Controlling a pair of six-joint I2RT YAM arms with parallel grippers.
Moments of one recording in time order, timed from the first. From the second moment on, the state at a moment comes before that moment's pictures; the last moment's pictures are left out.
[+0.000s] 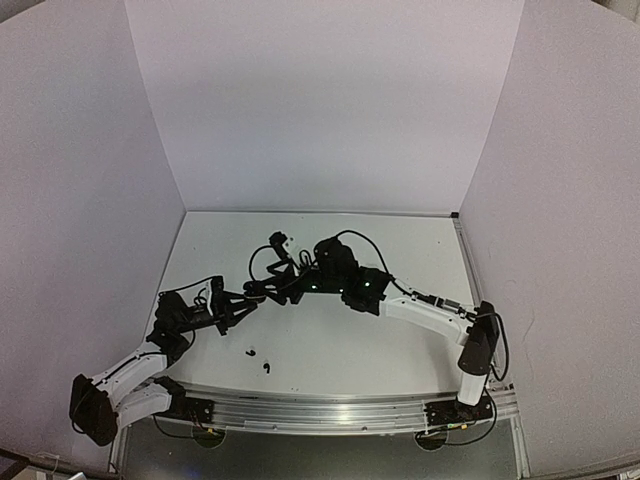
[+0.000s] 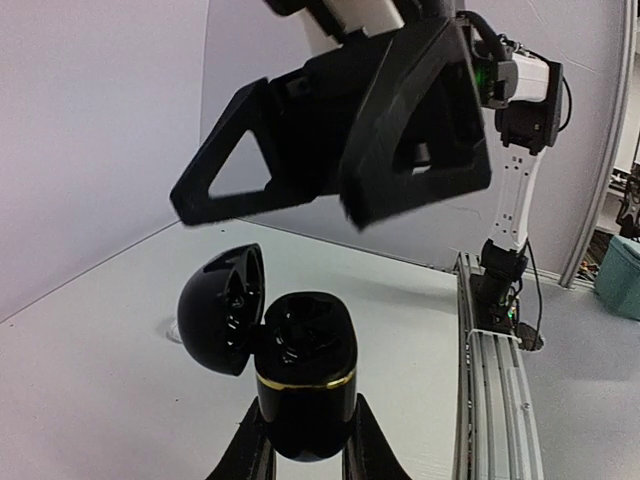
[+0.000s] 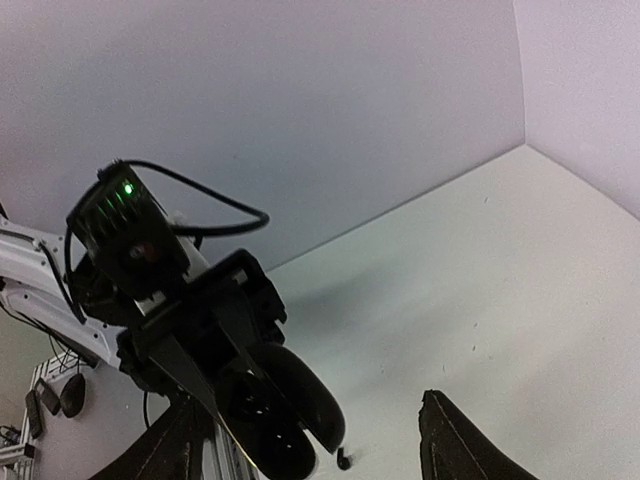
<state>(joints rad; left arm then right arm) -0.47 0.93 0.42 0.58 0.81 -0.14 1.03 1.89 1.74 -0.13 -0.32 0.26</state>
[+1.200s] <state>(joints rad) -0.47 0.97 0.55 0.35 1.02 -0.07 1.02 1.95 1.78 -0.21 -0.55 0.23</state>
